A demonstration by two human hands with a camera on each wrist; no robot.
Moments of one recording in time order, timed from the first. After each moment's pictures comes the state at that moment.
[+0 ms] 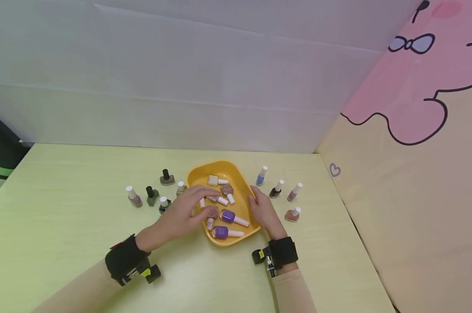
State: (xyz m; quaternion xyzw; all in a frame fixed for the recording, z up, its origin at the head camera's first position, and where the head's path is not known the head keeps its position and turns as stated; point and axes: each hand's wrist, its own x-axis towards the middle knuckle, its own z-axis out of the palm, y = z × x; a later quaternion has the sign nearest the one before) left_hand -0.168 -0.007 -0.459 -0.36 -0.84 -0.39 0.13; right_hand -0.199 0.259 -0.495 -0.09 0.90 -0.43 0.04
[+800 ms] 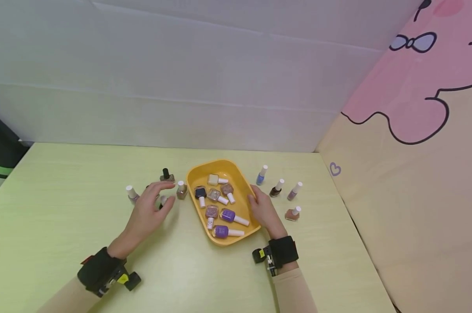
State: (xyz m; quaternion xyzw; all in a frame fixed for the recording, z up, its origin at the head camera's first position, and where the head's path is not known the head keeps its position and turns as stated) left_hand -0.167 -0.071 -0.492 -0.16 -0.85 -0.46 0.19; right_hand -0.199 0.260 -0.496 -0.08 0.90 -0.43 0.05
